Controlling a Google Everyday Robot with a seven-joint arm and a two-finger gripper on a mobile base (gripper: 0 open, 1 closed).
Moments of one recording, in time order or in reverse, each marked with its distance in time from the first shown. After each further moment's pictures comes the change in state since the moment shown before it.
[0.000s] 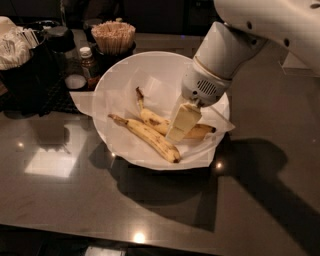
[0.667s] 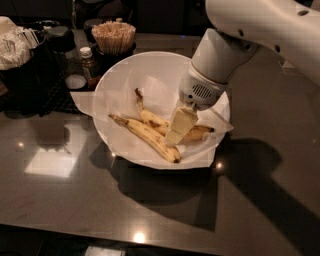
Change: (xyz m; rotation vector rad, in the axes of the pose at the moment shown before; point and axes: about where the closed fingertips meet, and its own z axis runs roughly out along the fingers) arm 0.006 -0.005 0.010 0.024 0.042 0.061
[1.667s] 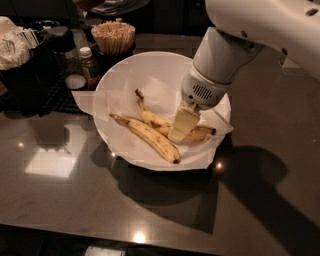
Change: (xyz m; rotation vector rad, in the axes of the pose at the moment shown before) arm 0.003 -0.001 -0.008 0.091 0.022 0.054
